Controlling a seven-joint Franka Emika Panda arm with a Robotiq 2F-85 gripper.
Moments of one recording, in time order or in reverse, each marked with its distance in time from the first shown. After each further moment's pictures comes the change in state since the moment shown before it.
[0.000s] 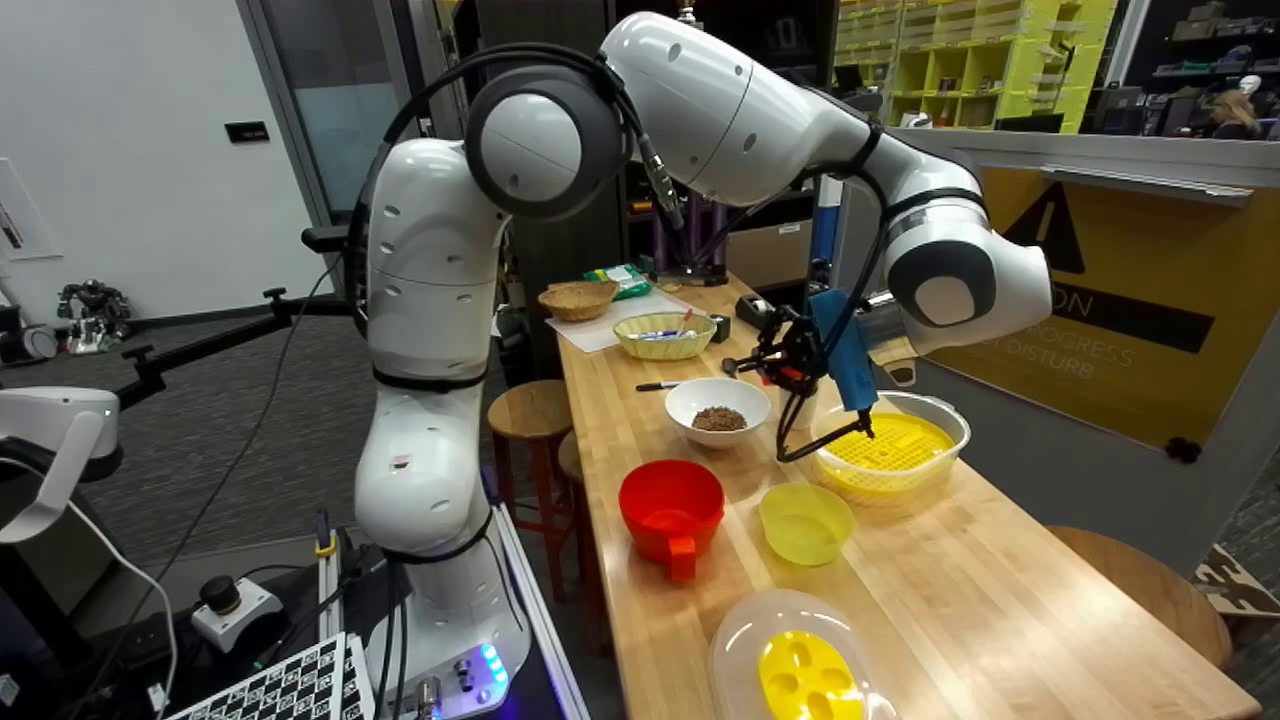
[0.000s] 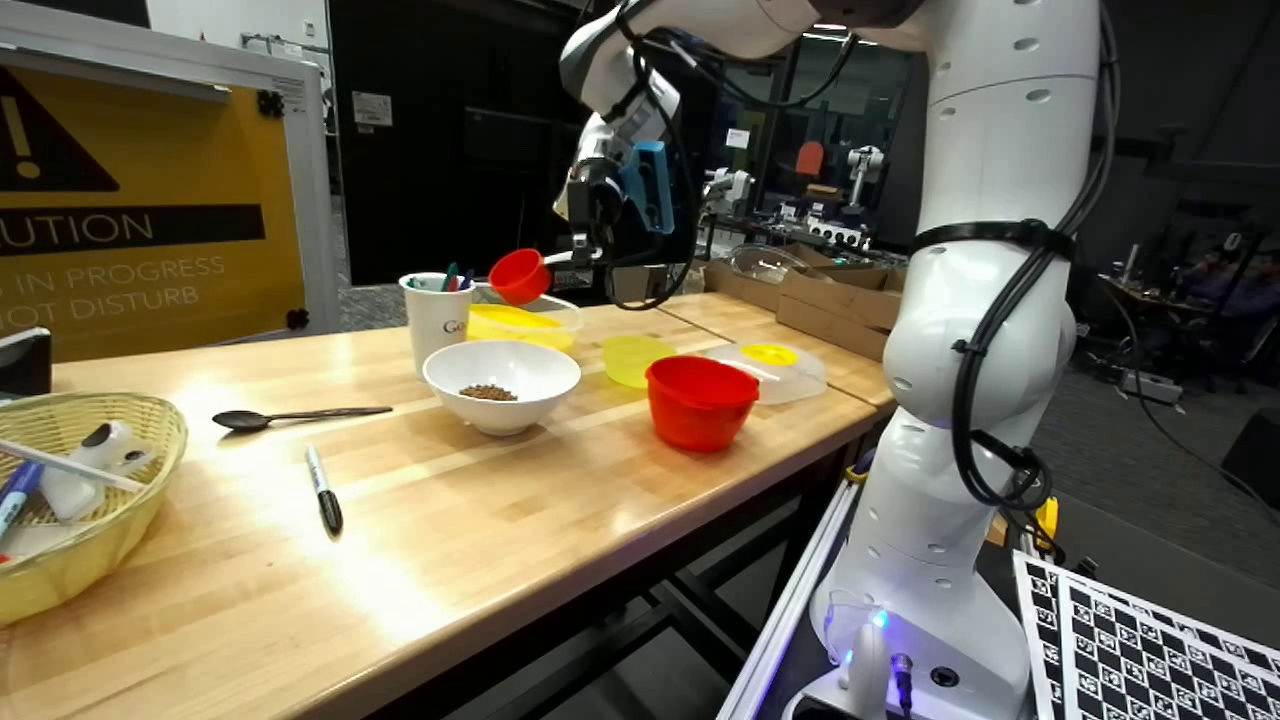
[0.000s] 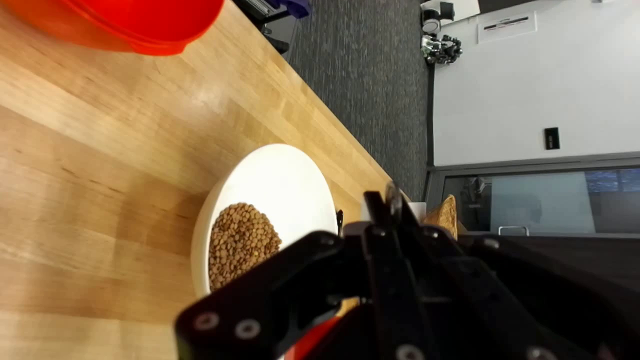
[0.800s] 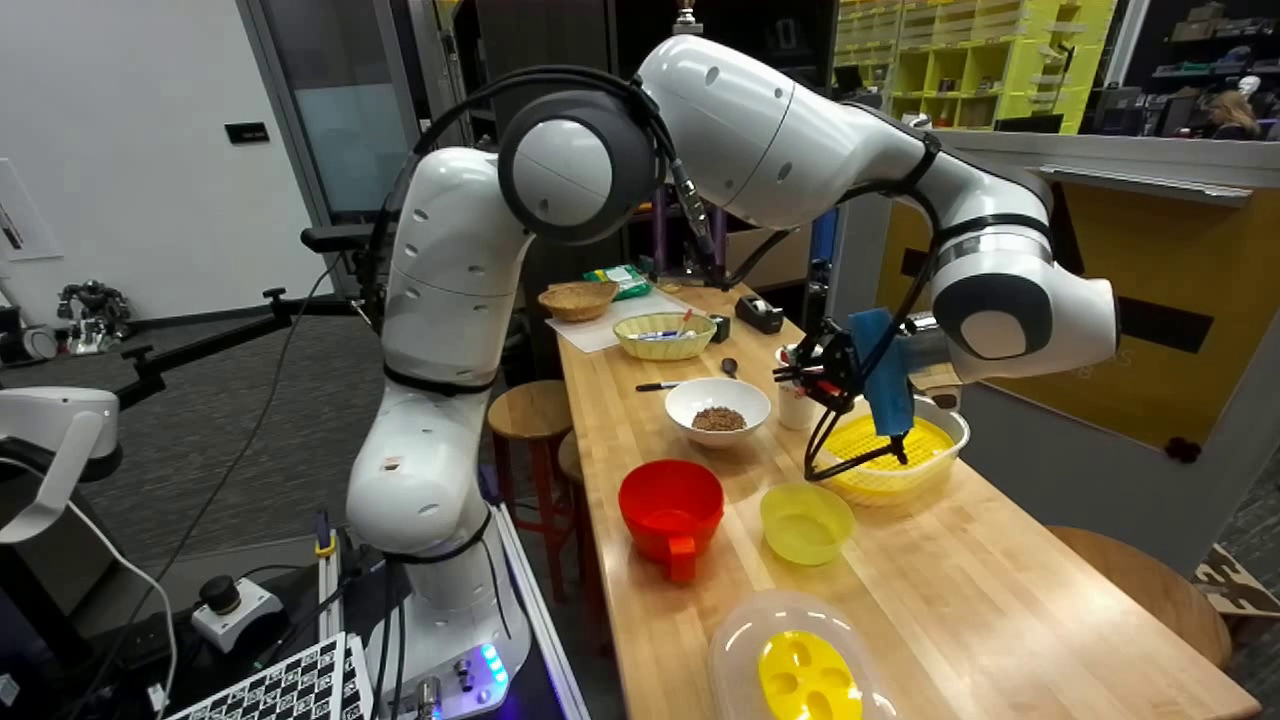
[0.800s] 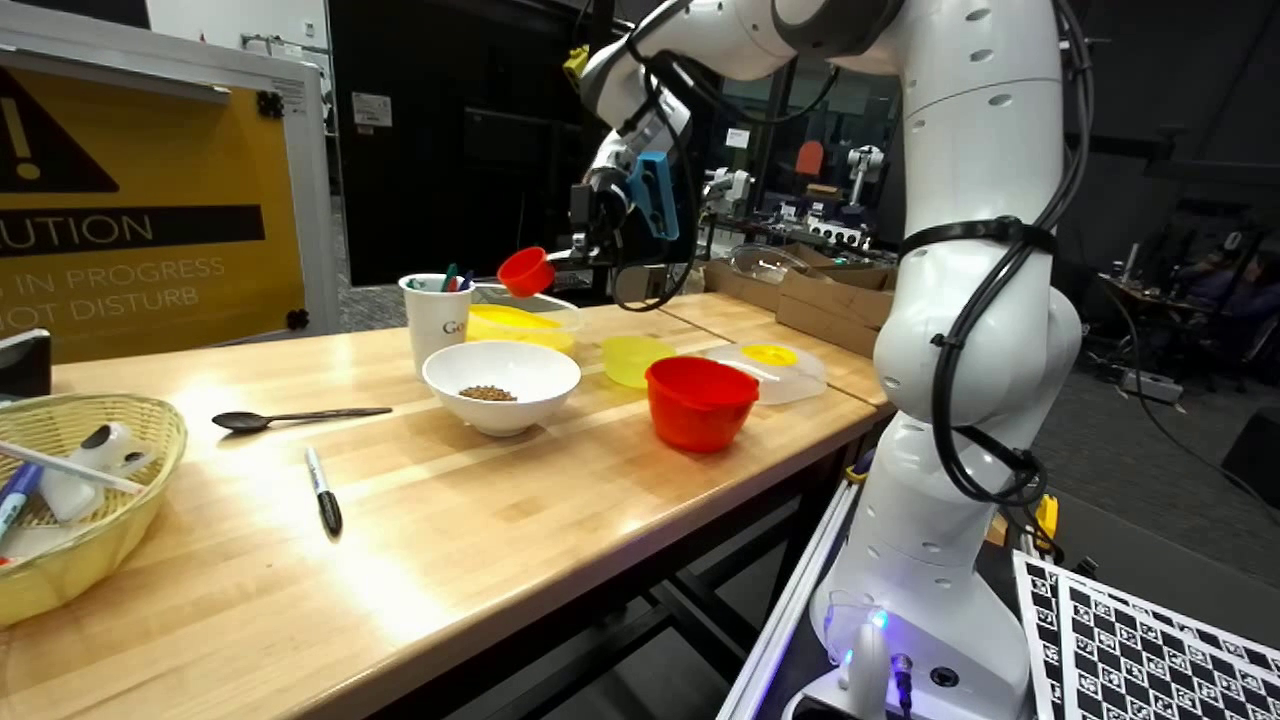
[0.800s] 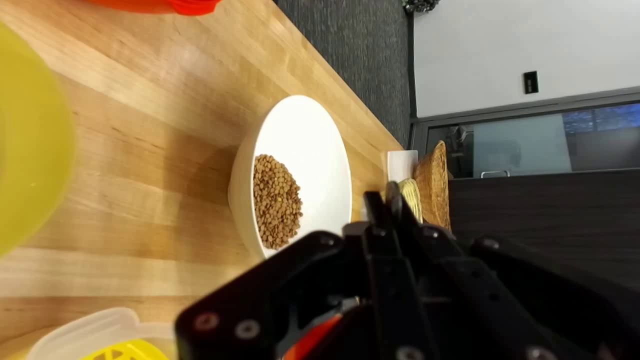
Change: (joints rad) arm -0.079 0.101 -0.016 0.106 0.074 -0.015 0.028
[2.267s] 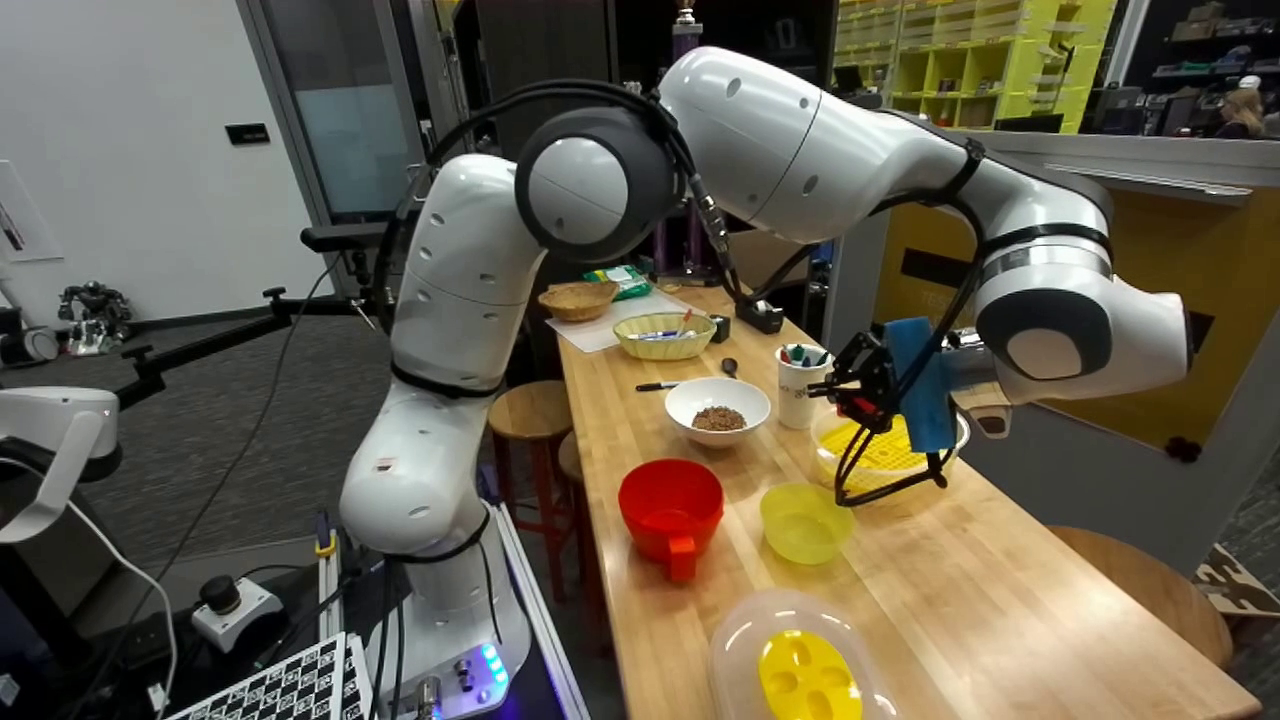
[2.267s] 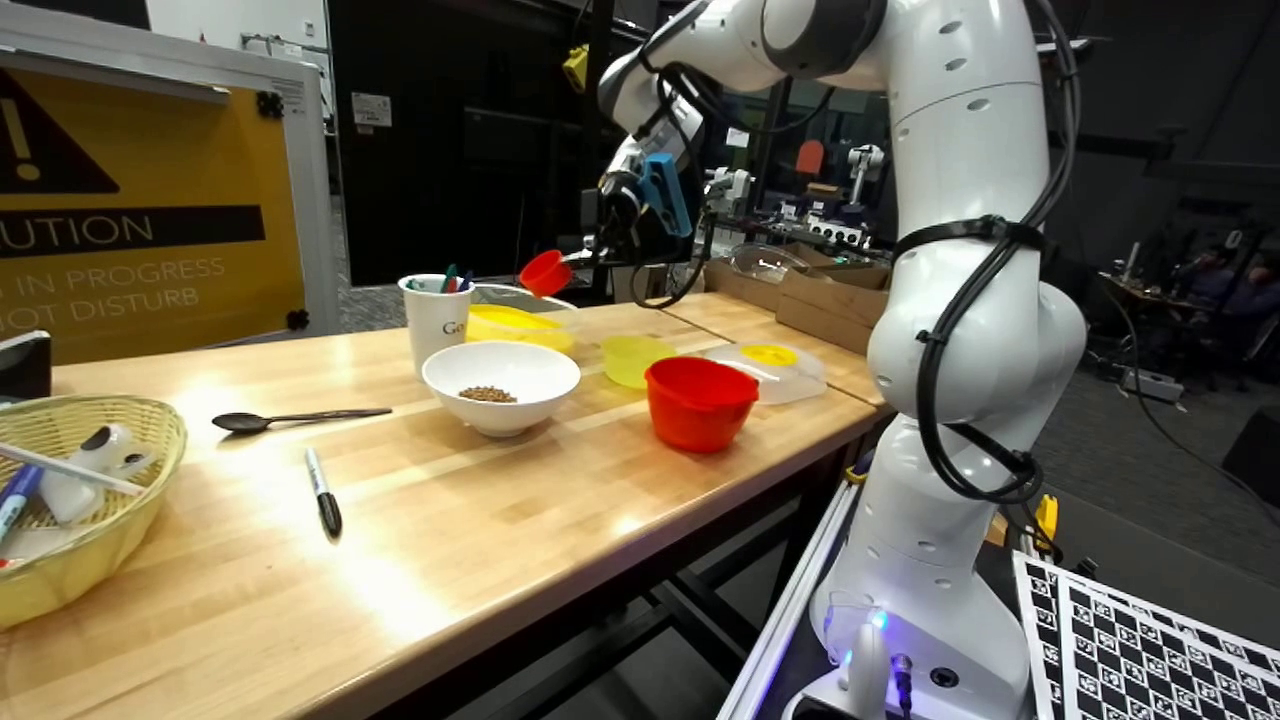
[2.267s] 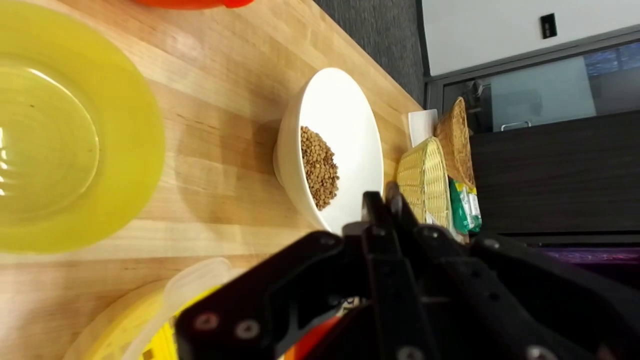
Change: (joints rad) arm -0.060 0.063 -0.019 0.090 0.003 0.004 0.079
